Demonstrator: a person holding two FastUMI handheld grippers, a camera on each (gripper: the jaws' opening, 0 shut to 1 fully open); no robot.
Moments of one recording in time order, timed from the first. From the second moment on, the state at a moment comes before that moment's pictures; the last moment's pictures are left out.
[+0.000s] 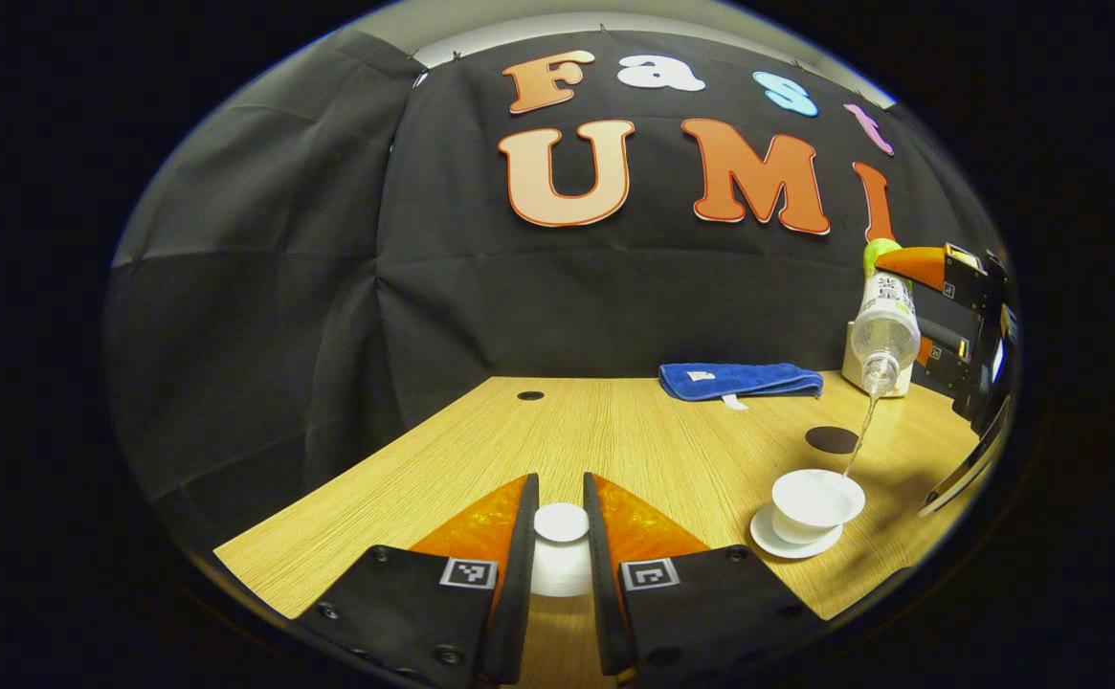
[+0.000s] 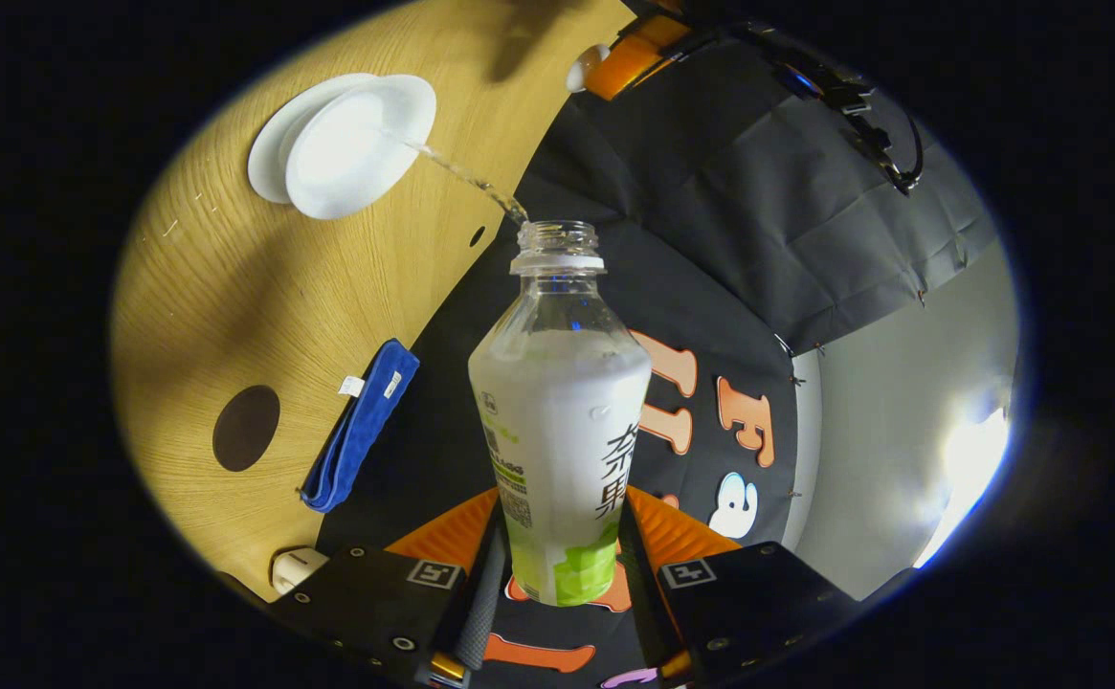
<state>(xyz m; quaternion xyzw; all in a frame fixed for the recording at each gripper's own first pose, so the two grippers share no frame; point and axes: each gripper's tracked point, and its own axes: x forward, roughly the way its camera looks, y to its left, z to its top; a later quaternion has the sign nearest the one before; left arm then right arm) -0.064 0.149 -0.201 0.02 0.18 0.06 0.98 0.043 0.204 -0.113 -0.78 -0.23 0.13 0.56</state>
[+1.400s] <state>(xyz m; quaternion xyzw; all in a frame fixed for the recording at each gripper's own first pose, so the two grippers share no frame) -0.051 0.099 -0.176 -0.01 0.14 0.01 0.99 0.037 0.191 -0.163 -0.64 -0.10 0.17 0.75</state>
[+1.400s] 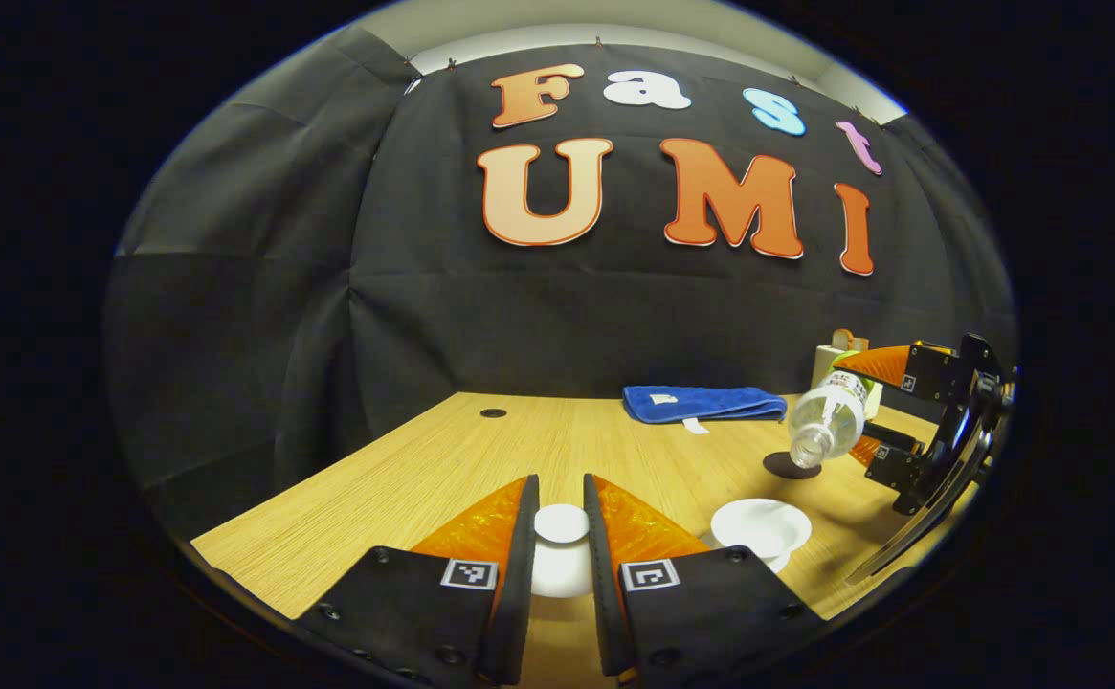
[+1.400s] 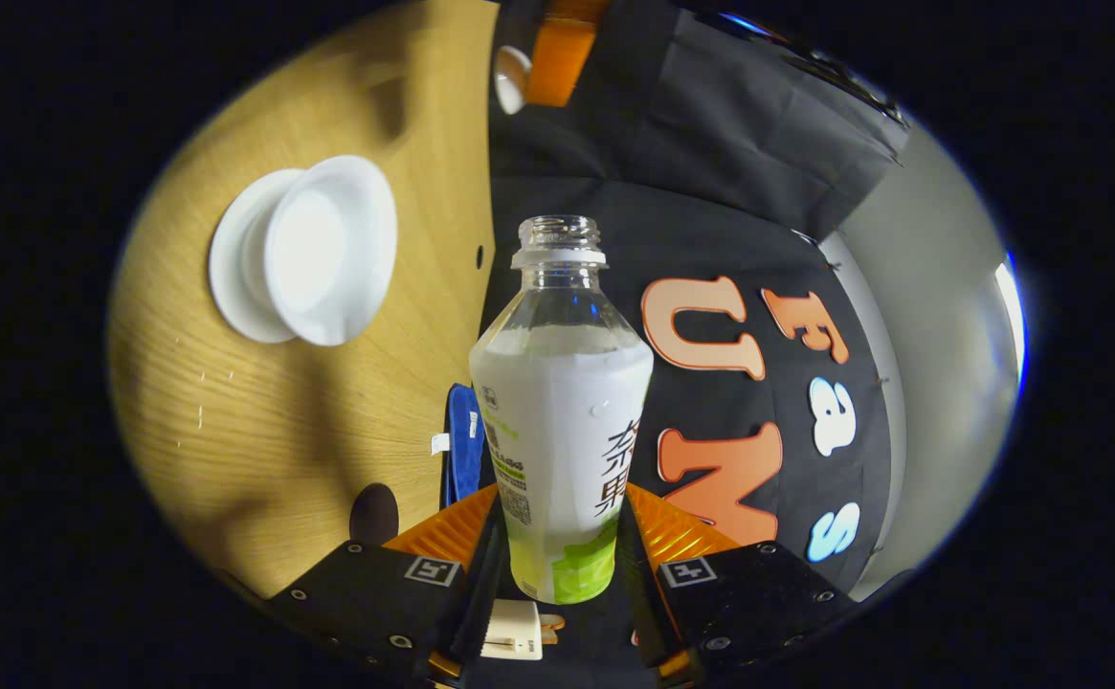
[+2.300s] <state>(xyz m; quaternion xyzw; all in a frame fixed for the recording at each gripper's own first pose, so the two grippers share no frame) -0.033 0.015 -0.153 -0.03 0.12 -0.06 0.99 0.119 0.096 -0.181 -0.22 0.08 0.12 0.96</state>
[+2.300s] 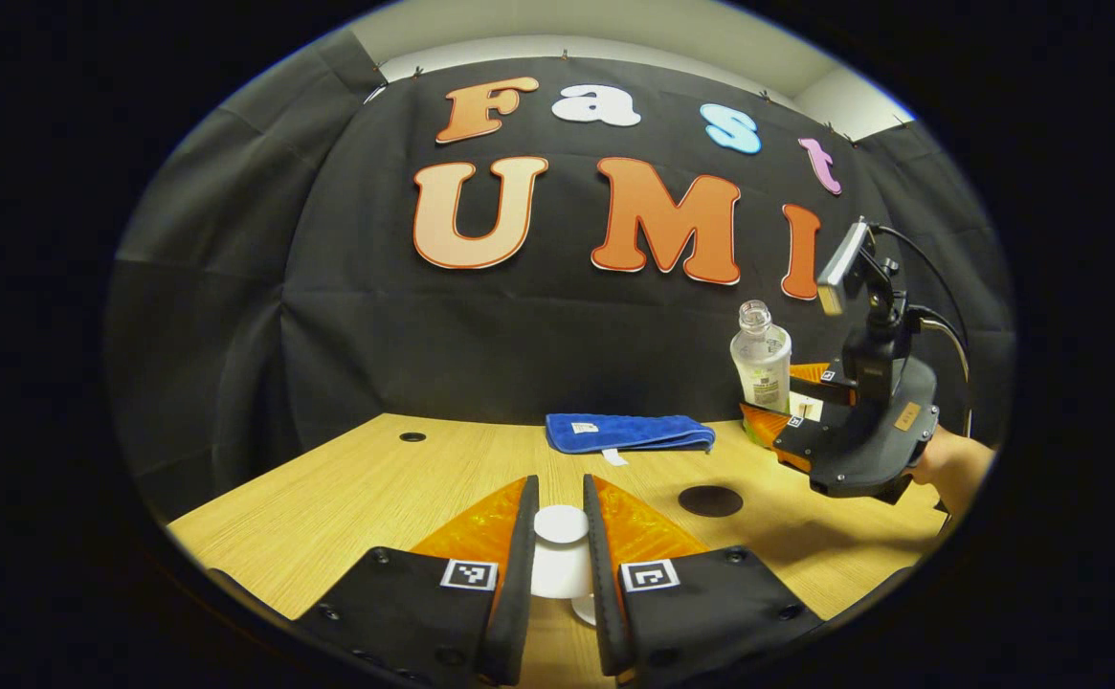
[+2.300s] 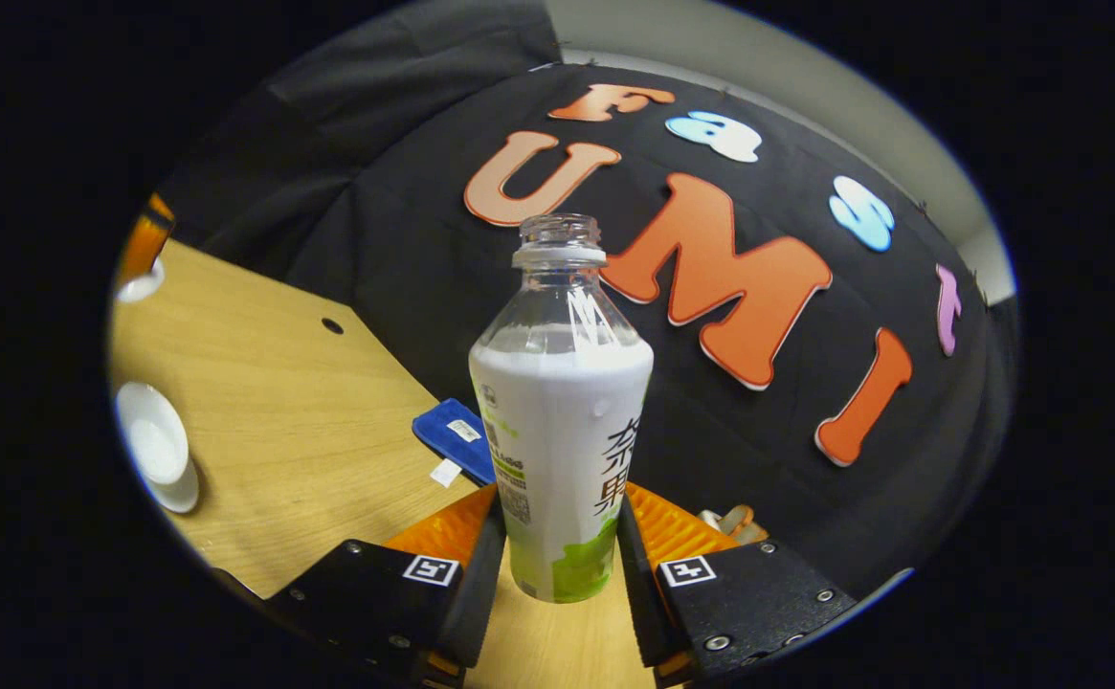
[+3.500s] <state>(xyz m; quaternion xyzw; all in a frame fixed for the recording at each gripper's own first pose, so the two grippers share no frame) -0.023 -0.015 -0.182 -0.05 0.16 -0.09 0.98 0.134 0.116 -0.285 0.03 0.26 0.17 0.95</state>
